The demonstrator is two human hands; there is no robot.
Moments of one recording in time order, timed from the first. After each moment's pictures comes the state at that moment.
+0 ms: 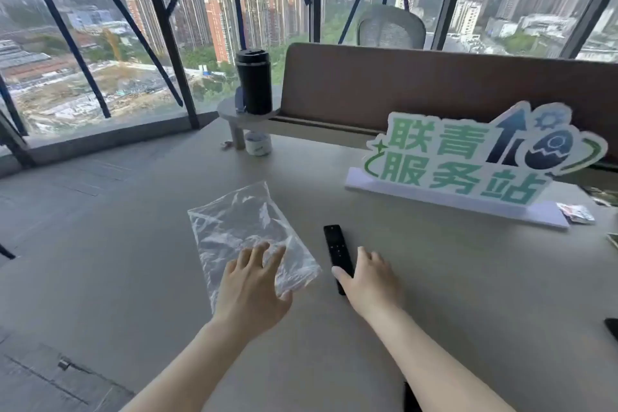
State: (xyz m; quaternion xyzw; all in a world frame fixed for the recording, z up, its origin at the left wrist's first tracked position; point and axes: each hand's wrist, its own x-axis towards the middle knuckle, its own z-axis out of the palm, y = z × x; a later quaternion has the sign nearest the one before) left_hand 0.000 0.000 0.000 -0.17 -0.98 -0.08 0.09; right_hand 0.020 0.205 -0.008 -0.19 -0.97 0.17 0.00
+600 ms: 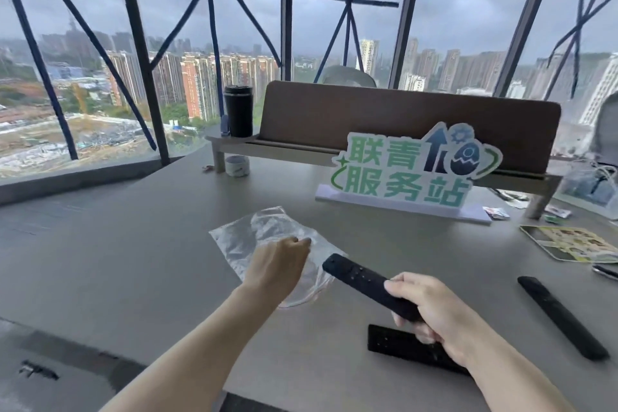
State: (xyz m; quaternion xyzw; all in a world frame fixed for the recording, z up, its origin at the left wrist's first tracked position) left_hand 0.042 0.052 0.024 -0.32 -0.93 -0.05 0.16; right_hand 0.201 0.248 0.062 -0.21 -0.76 0.62 -0.04
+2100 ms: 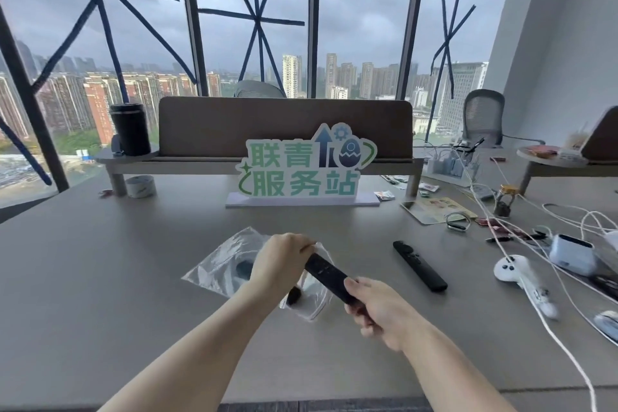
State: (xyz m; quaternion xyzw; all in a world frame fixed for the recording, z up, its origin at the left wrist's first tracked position) left_hand 0.136 0.205 0.042 -0.38 -0.86 -0.33 0.09; right_hand 0.279 0.335 0.012 -0.26 -0.68 0.69 0.02
